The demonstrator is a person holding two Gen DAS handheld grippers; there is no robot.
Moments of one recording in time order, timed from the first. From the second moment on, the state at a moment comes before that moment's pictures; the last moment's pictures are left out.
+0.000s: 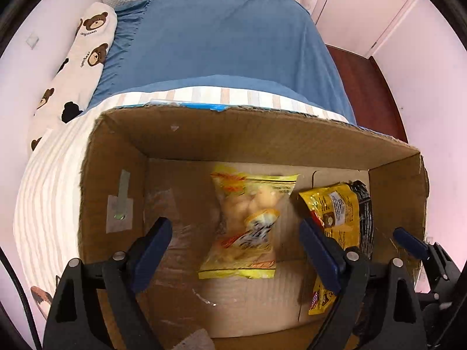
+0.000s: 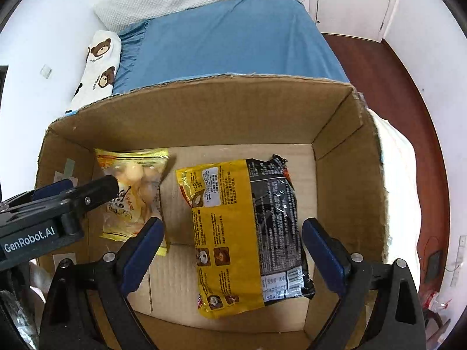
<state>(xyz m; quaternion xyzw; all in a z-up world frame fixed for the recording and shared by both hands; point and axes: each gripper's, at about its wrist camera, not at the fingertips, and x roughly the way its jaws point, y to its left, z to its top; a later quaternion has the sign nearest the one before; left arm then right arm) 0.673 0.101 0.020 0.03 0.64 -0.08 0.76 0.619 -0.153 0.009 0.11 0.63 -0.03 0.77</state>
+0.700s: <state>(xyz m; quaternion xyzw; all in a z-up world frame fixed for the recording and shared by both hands) 0.547 0.137 0.121 0.04 0.55 -0.07 0.83 0.496 -0.114 0.124 0.06 0.55 -0.05 0.83</state>
